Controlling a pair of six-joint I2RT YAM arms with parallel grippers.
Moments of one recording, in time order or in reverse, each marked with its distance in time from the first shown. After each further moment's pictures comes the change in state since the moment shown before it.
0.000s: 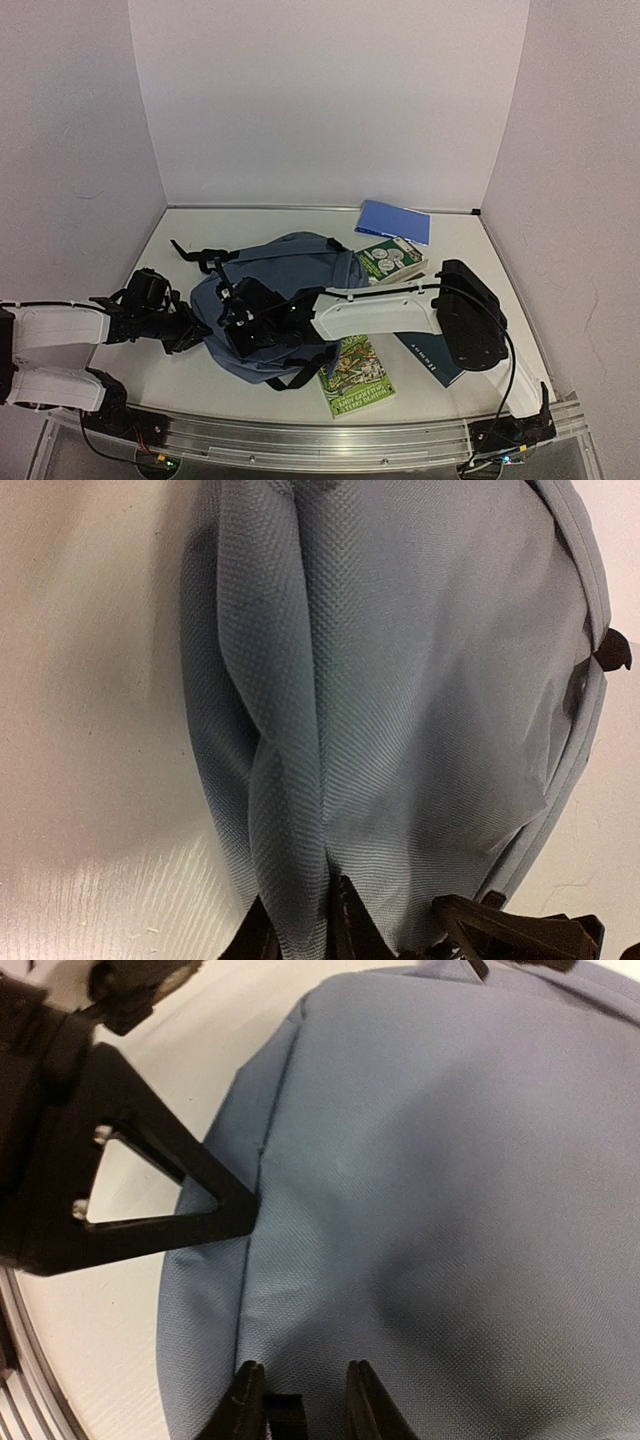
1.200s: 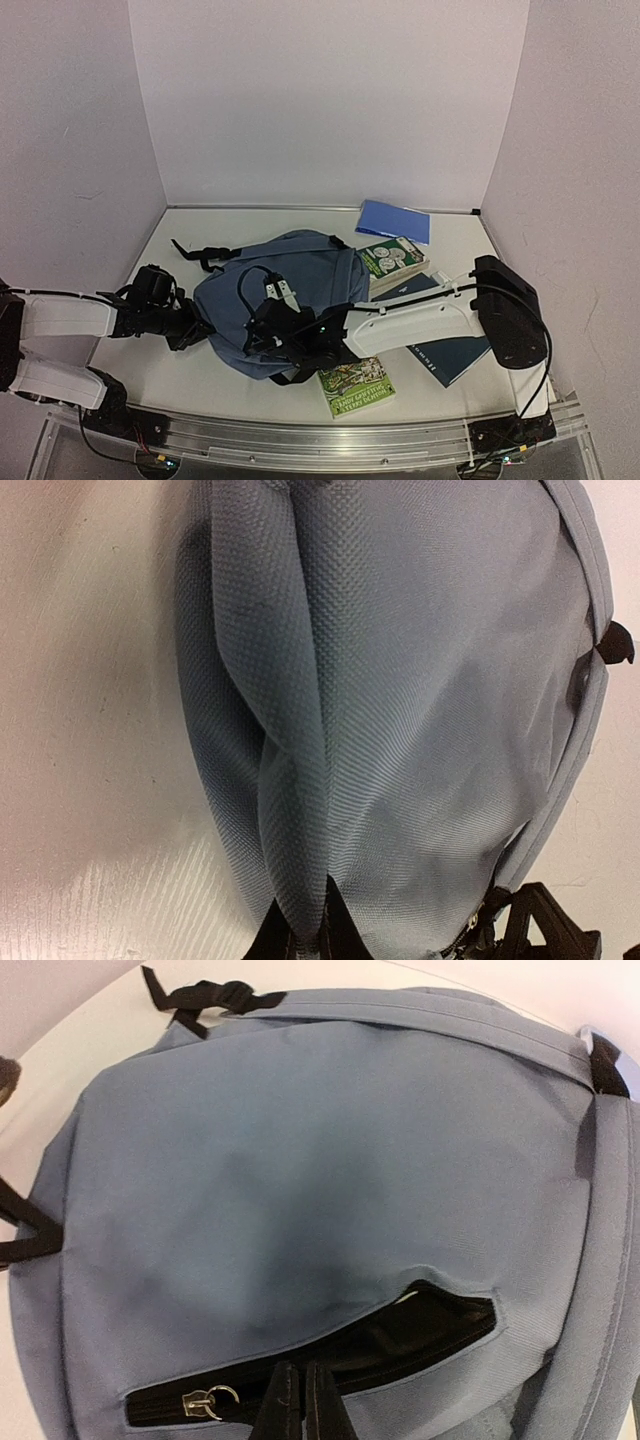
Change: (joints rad) left arm 0.000 0.088 0.036 0.042 0.011 0.009; right arm 0.048 -0.215 -0.340 0.074 0.541 0.184
